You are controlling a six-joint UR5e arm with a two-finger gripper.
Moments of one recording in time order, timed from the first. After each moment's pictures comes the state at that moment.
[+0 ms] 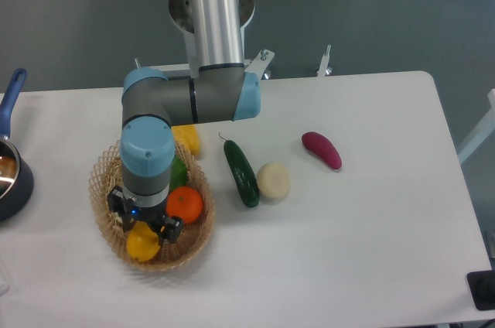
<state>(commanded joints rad) 2.12 -2.02 -1.61 -0.90 1.39 0.57</state>
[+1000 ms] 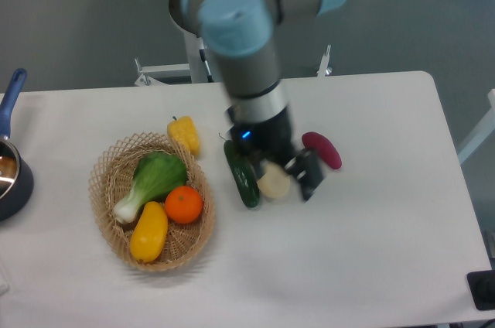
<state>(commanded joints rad) 2.52 -1.72 -1.50 -1.13 1.65 1.45</state>
